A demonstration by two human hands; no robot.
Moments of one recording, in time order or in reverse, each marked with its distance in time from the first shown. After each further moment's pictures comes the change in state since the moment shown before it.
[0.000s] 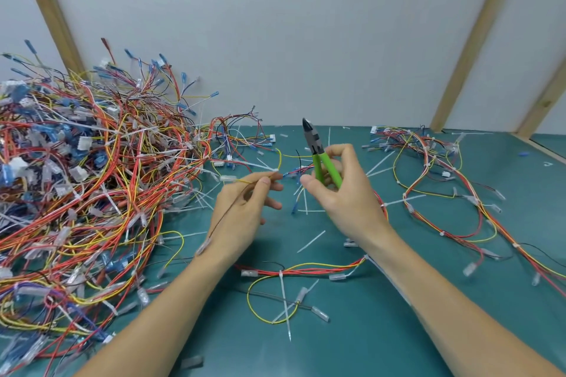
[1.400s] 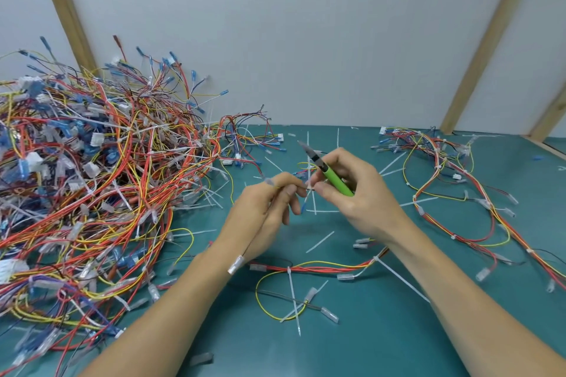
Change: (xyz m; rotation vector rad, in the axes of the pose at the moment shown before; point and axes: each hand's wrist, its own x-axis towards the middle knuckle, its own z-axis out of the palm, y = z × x) left_hand -0.001 0.000 0.000 0.140 -0.202 0.297; right_hand 0.007 -0.002 -0.016 -0.070 -0.239 -0.140
